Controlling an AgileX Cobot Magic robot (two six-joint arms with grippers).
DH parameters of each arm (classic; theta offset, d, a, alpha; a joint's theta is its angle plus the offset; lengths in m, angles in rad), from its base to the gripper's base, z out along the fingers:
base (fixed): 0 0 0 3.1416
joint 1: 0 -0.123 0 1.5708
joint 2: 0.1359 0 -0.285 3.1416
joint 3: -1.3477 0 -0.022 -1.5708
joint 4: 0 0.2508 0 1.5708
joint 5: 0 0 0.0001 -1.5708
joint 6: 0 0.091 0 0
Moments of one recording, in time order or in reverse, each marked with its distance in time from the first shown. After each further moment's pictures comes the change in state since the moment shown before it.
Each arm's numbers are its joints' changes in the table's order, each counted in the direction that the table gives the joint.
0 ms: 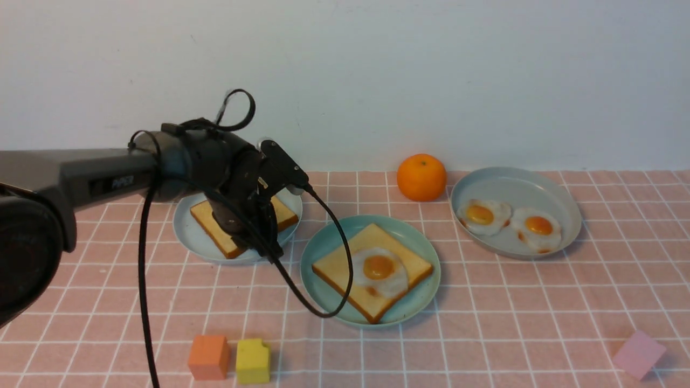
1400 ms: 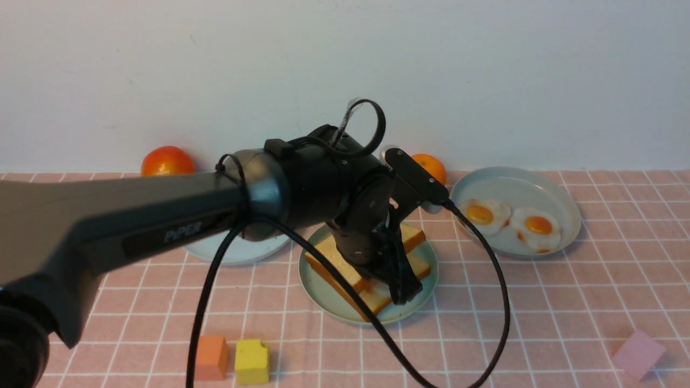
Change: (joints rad) right arm 0.000 -0.252 0.000 0.031 0.000 0.030; left arm 0.370 -0.152 -0.014 -0.089 -0.074 -0.236
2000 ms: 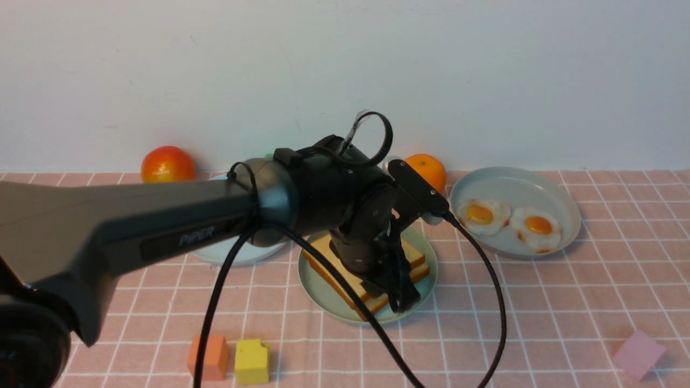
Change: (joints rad) right arm 0.000 0.000 0.000 0.002 0.000 0.000; left arm 0.001 0.012 0.000 -0.010 -0.010 0.023
